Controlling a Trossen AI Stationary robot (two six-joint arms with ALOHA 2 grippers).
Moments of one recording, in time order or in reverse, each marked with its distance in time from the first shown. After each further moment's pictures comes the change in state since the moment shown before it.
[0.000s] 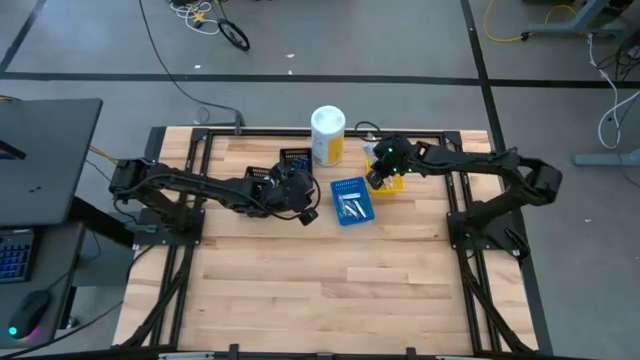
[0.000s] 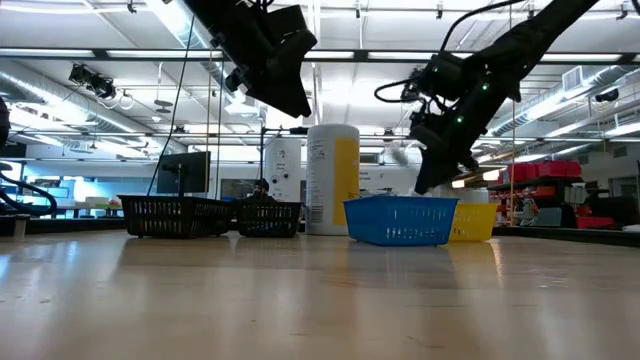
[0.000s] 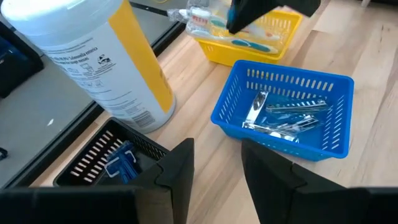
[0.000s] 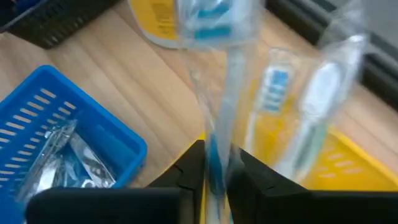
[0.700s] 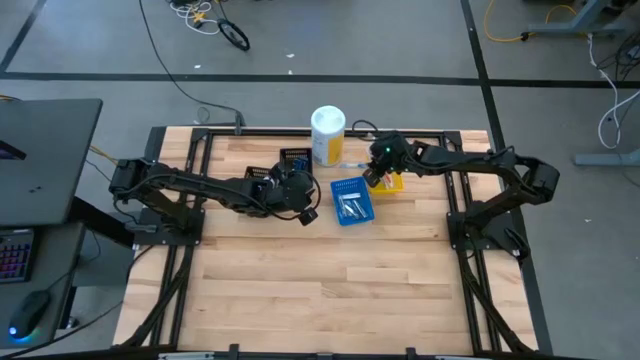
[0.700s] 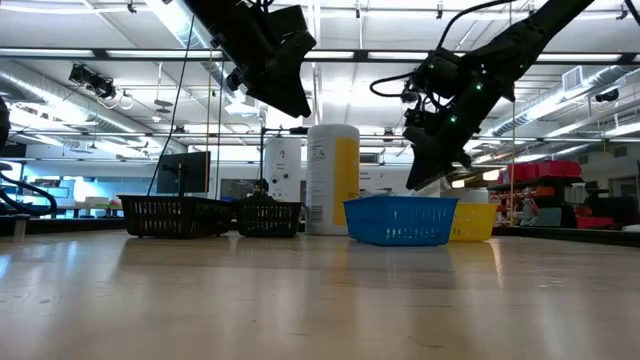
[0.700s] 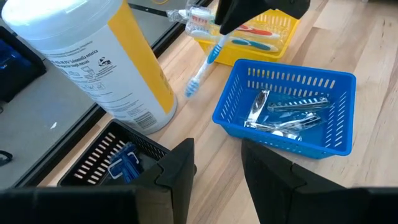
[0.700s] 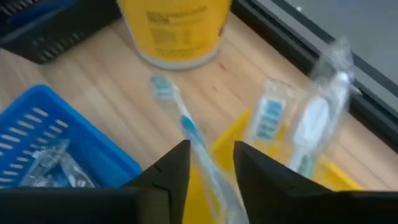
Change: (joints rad) left arm 0.000 0.000 0.000 -0.001 -0.001 0.024; right arm 0.006 0.027 0.018 0.056 0.058 -0.038
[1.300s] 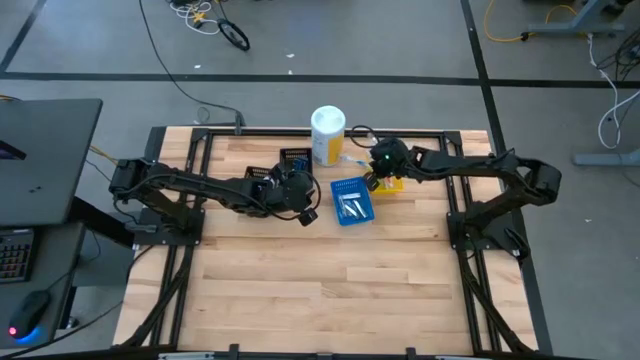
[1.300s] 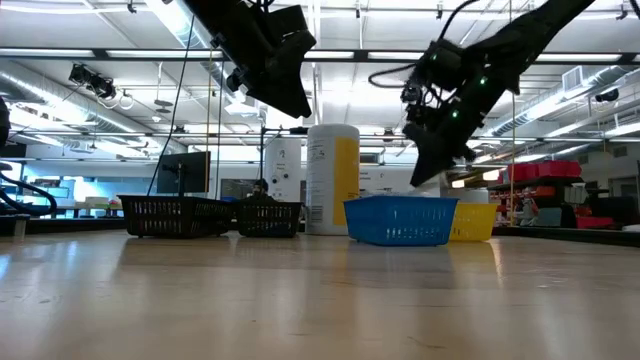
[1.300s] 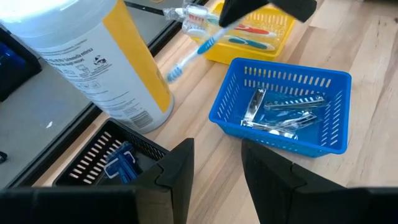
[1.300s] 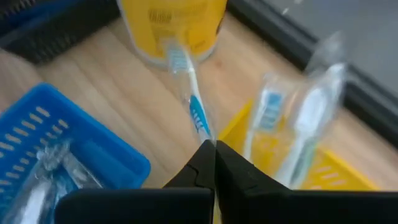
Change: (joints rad) left arm 0.000 0.000 0.000 0.000 0.014 -0.004; right arm 0.076 -0.024 -0.015 -0.012 0.099 0.066
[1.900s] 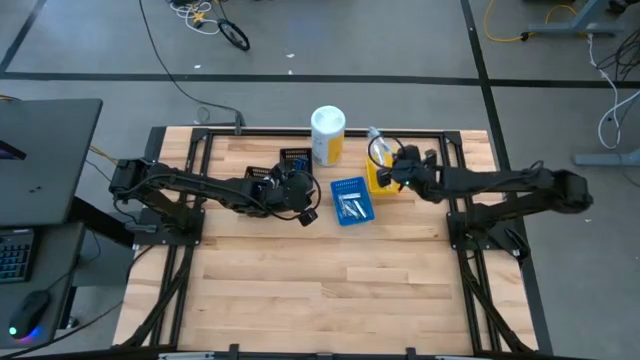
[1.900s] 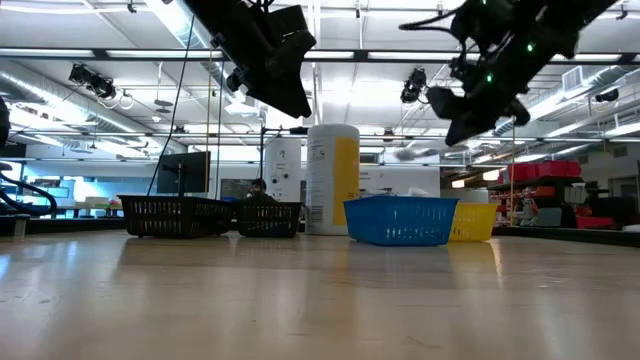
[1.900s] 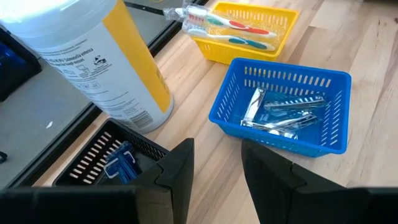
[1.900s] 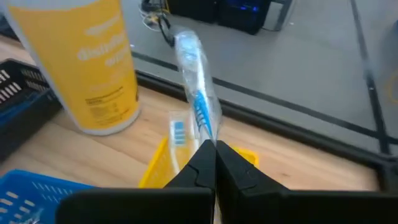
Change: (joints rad) left arm 0.000 0.000 0.000 0.000 0.000 0.000; right arm 0.249 -0.287 -0.086 -0.136 0.604 0.386
